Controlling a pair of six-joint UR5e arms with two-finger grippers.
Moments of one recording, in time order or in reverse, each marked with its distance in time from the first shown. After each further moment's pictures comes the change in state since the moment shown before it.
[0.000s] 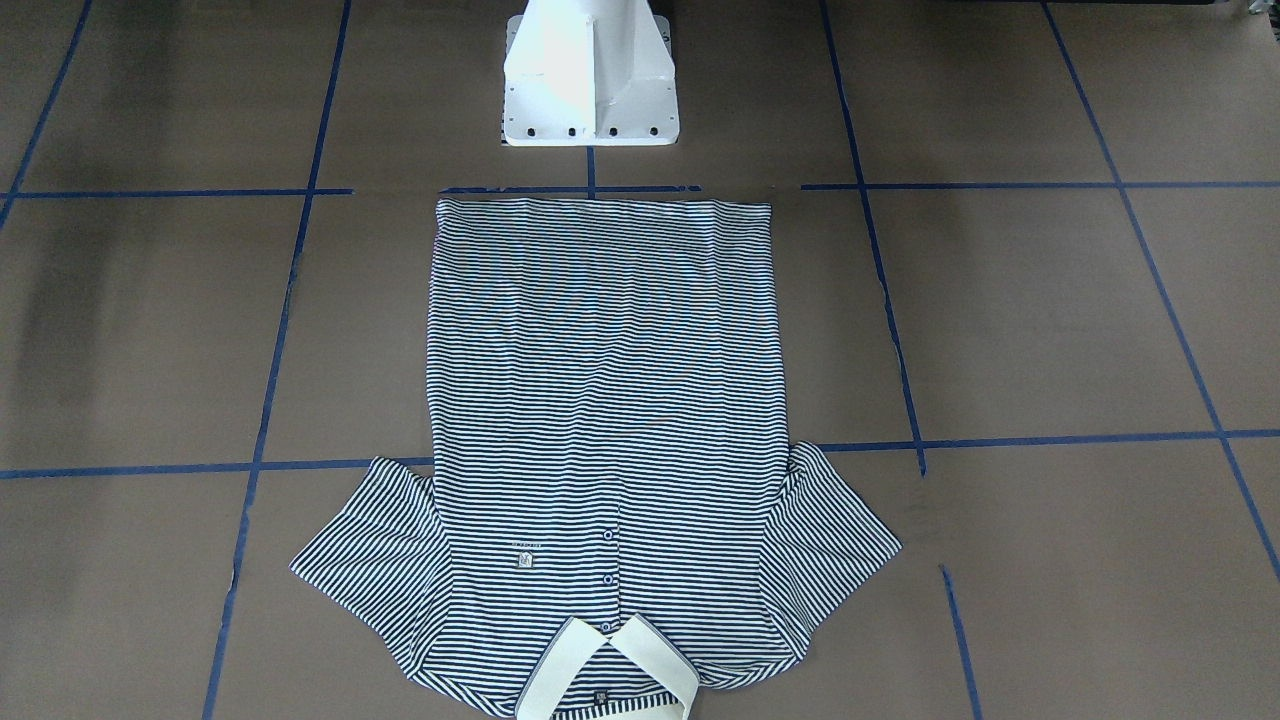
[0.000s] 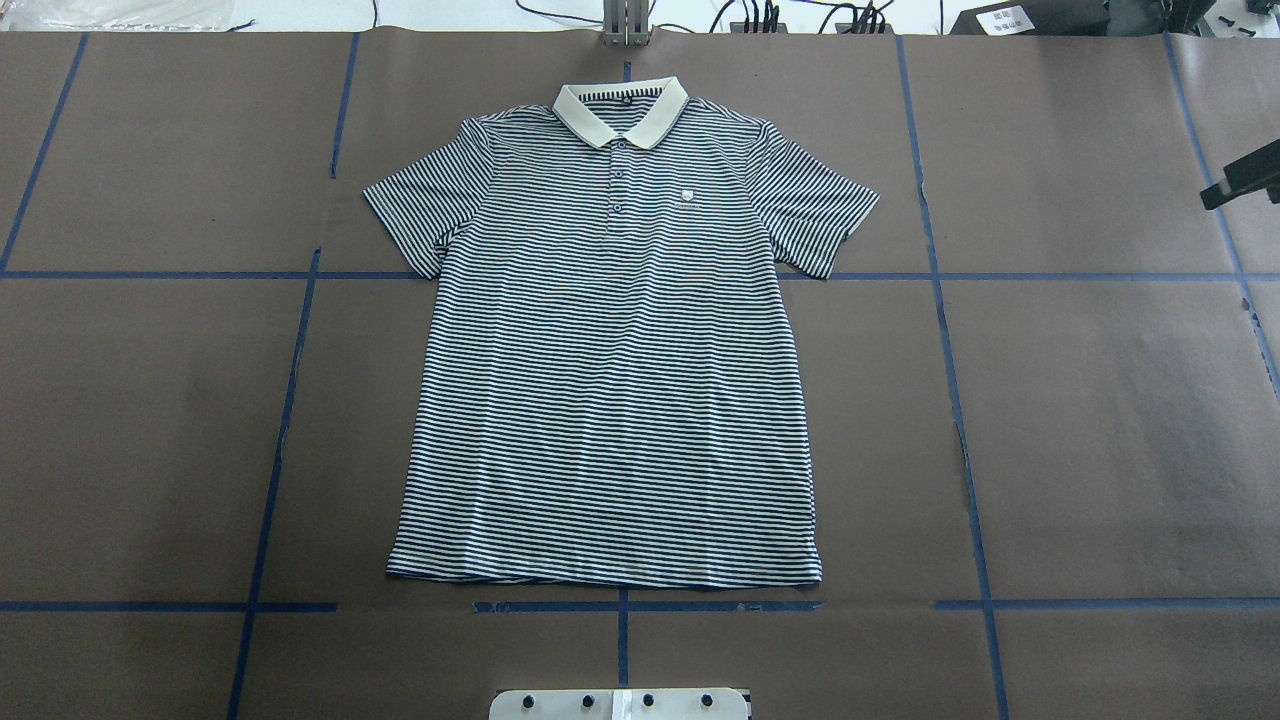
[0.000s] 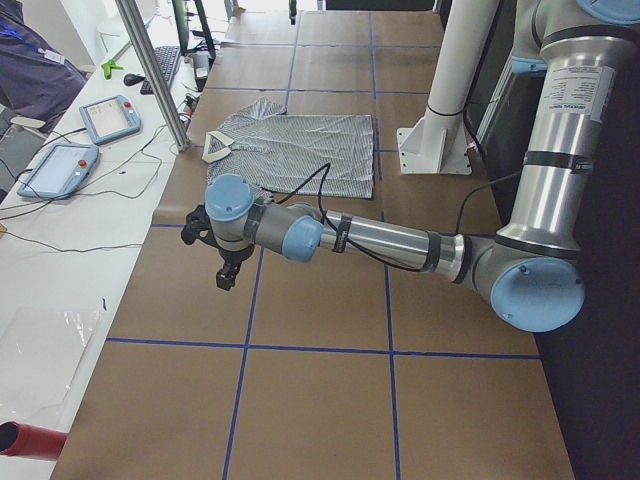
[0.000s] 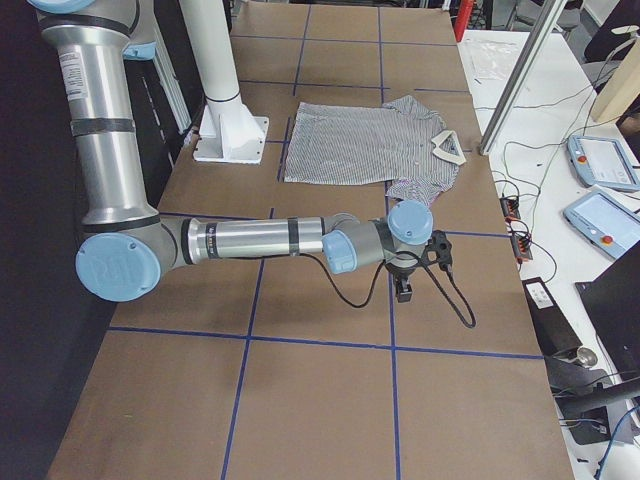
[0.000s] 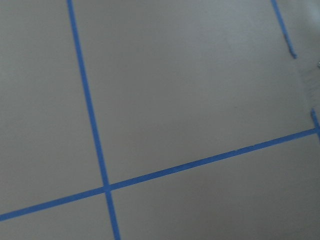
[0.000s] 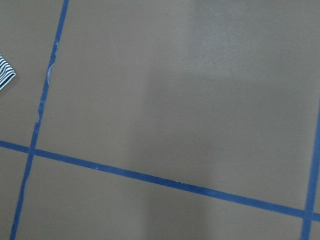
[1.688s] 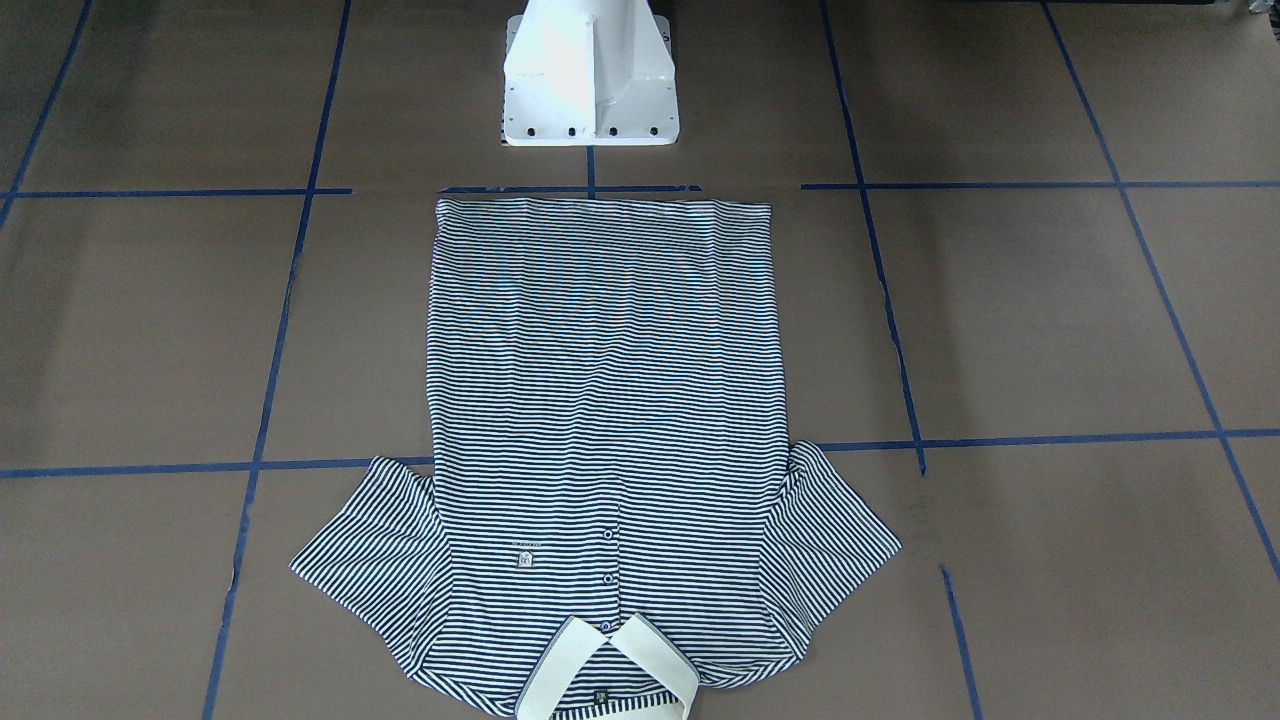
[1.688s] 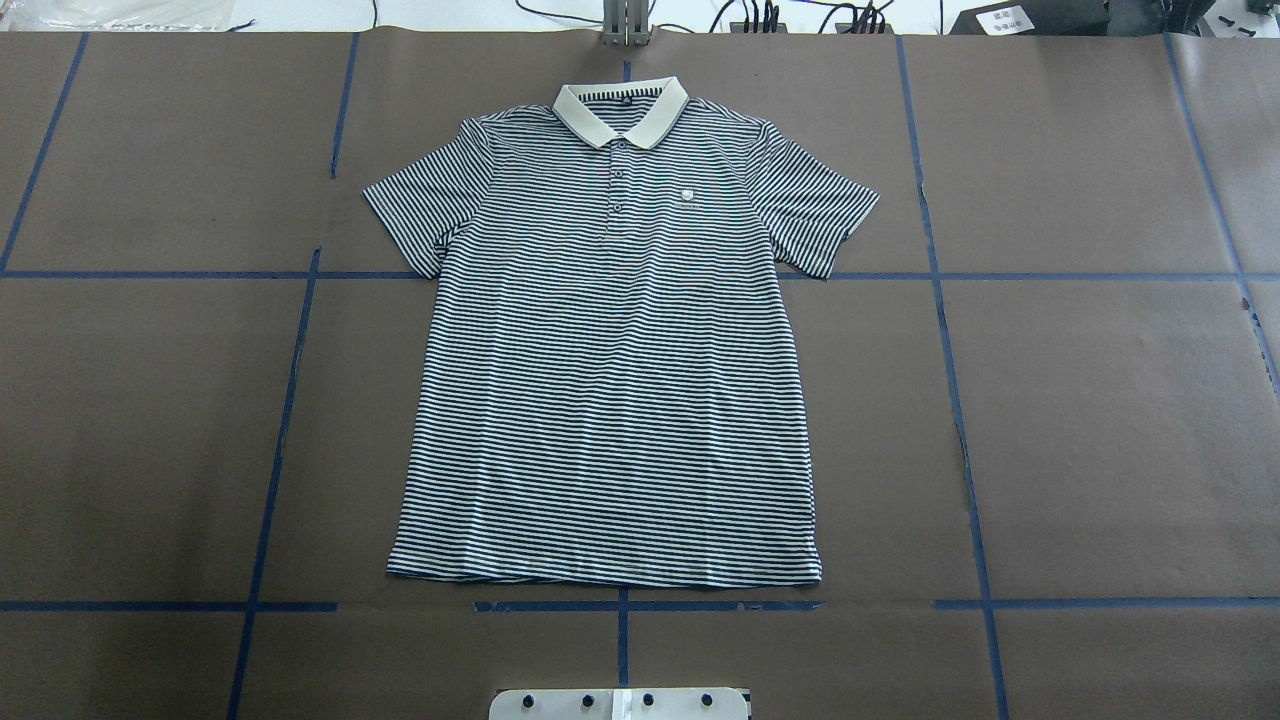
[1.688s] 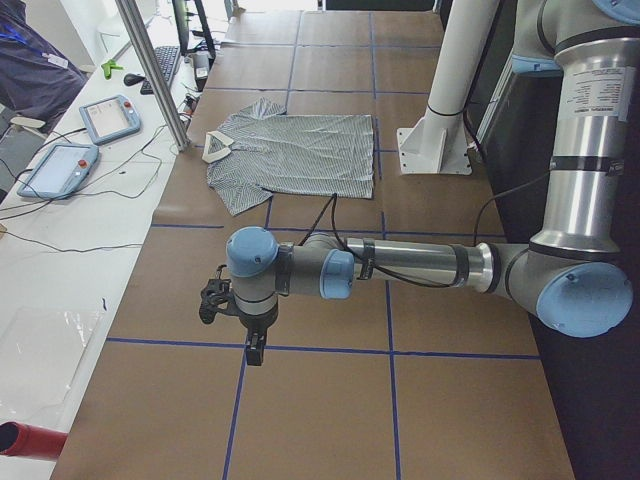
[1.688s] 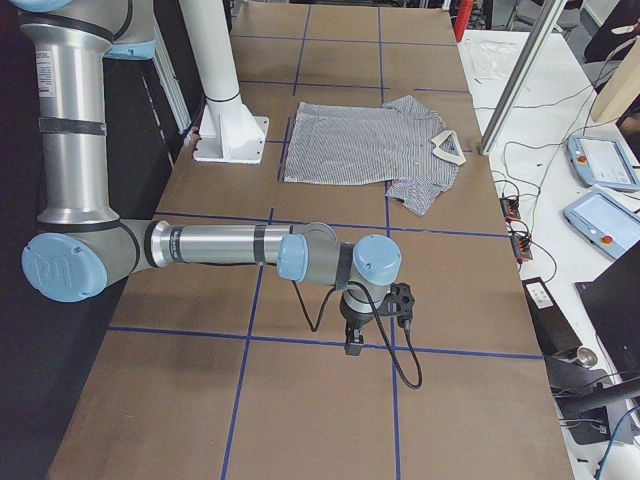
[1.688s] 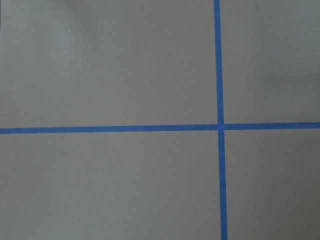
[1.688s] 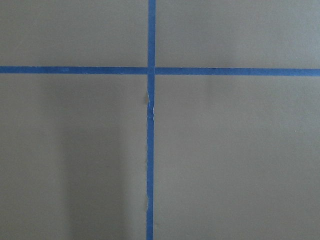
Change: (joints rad) left arm -0.097 0.149 0.013 0.146 0.217 0.008; right arm 0.224 -0.232 0.175 -0.443 -0.127 -0.329
